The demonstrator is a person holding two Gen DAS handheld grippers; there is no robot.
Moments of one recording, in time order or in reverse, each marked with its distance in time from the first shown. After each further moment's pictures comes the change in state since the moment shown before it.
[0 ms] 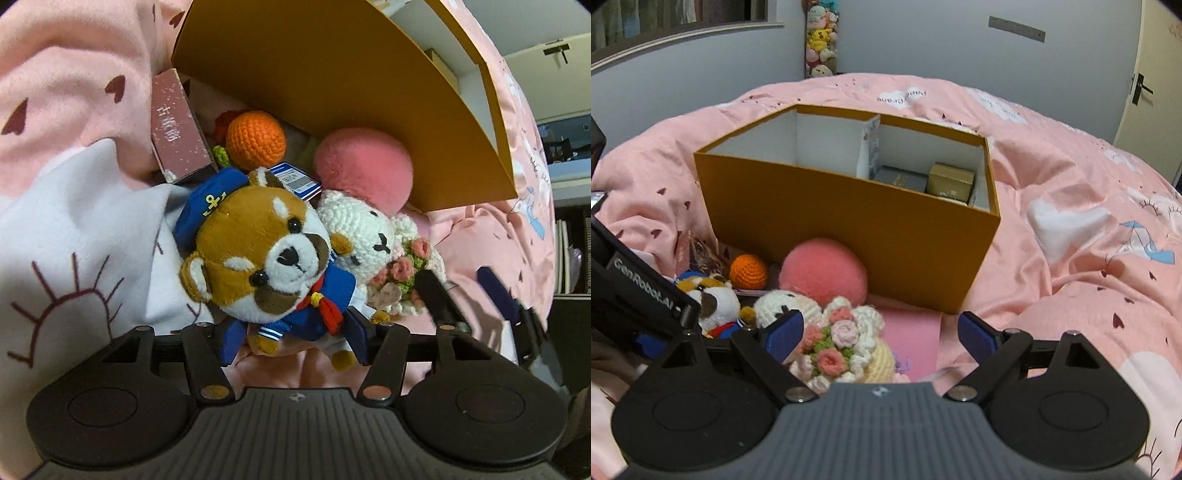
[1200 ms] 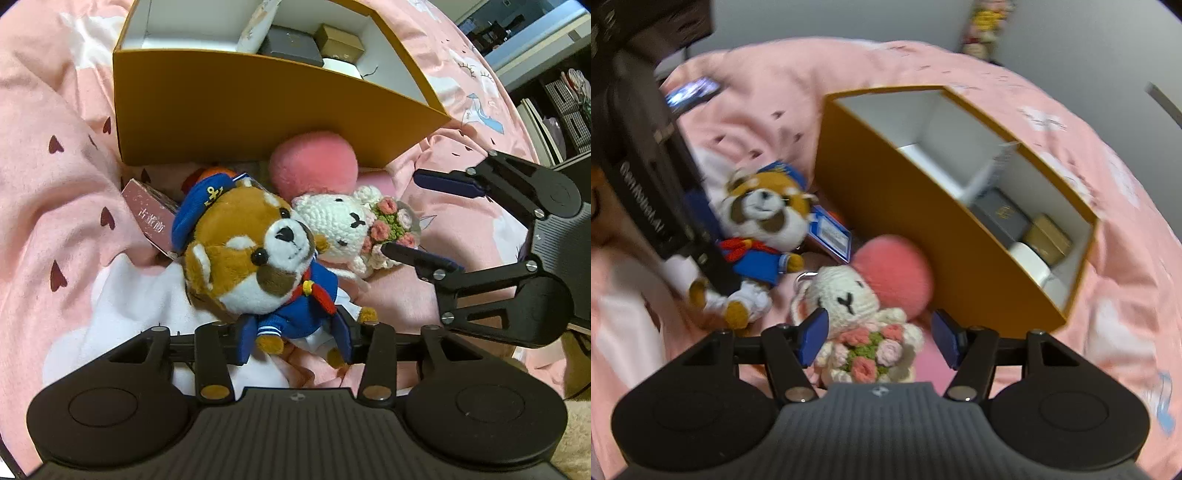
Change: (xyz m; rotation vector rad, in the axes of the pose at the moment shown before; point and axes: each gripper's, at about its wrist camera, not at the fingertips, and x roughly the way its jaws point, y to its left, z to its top) left arm -0.044 -0.023 0.005 0.462 0.030 0.054; right arm -0.005 0.024 0.035 -0.546 0.120 0.255
